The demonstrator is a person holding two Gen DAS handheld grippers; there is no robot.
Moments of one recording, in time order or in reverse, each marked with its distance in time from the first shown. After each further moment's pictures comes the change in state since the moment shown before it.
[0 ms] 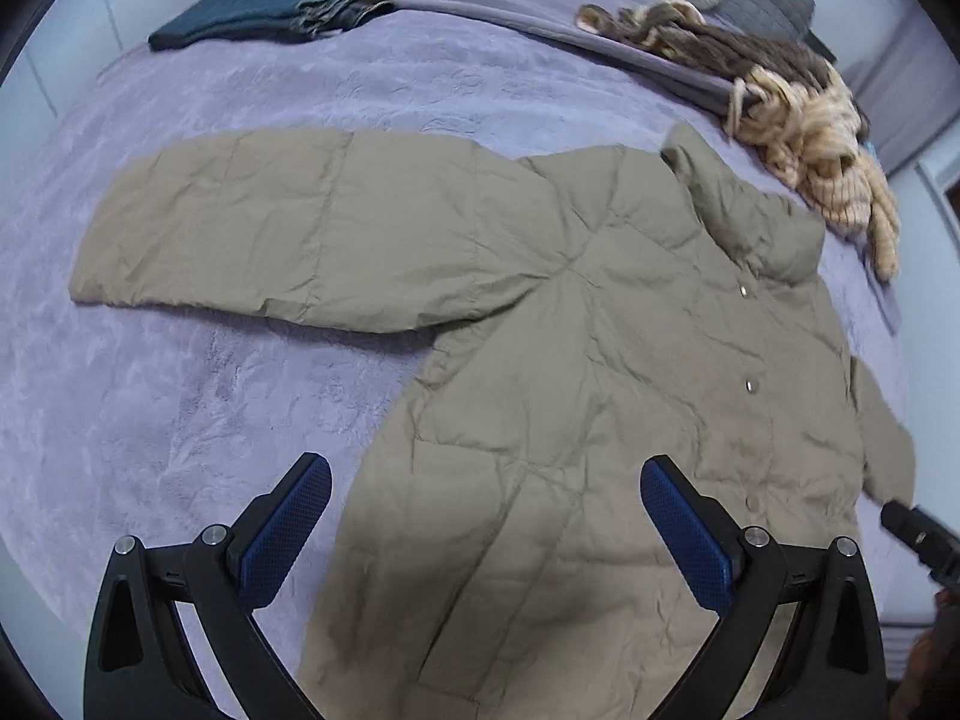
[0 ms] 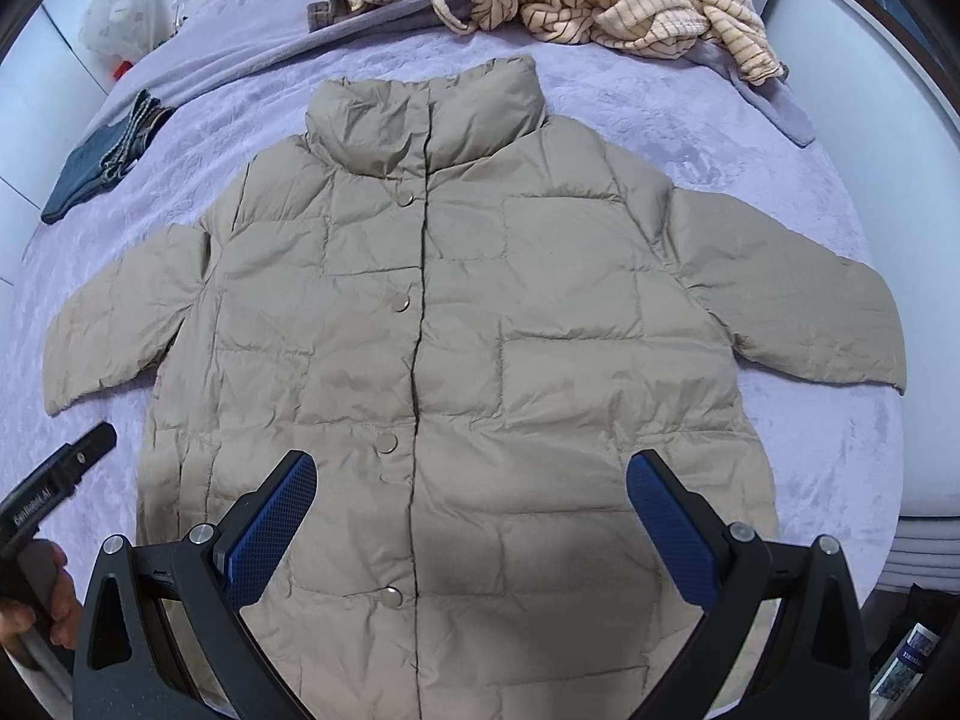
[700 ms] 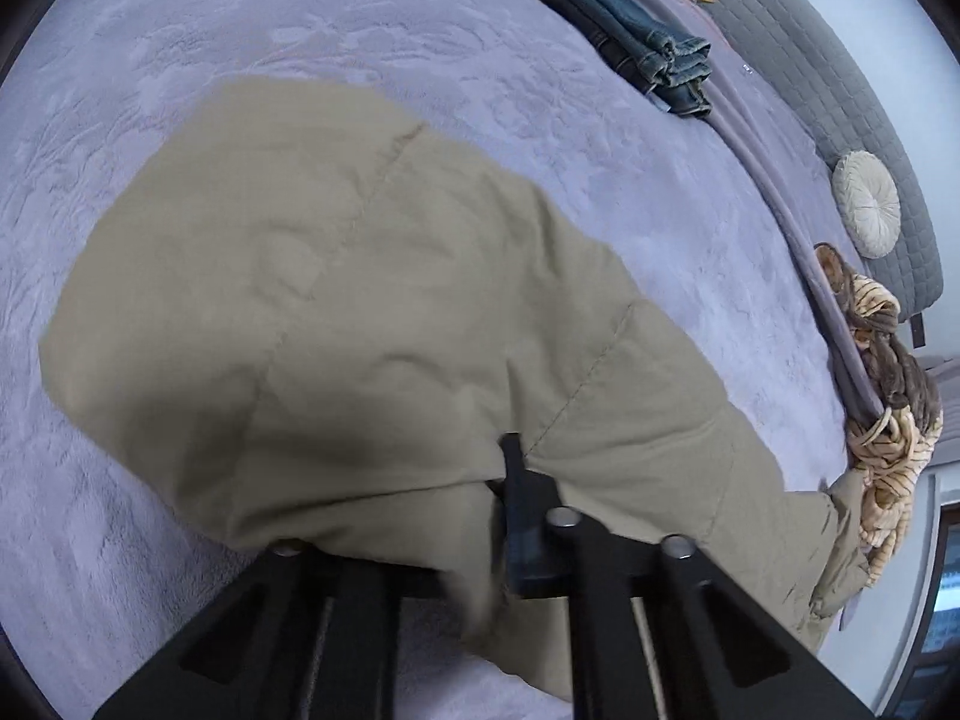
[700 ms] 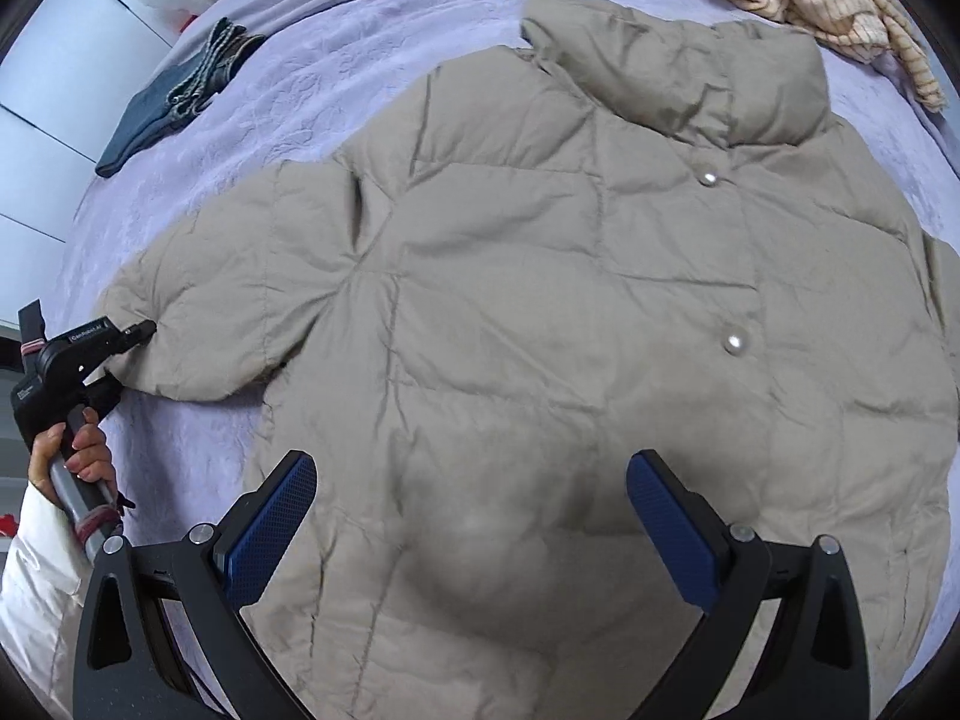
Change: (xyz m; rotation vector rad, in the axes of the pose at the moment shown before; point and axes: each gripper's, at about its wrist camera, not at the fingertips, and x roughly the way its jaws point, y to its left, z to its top) left arm 0.085 0.235 0.132 -0.498 -0.121 -0.052; right arm 0.097 0.151 0.042 -0.083 0.079 0.209
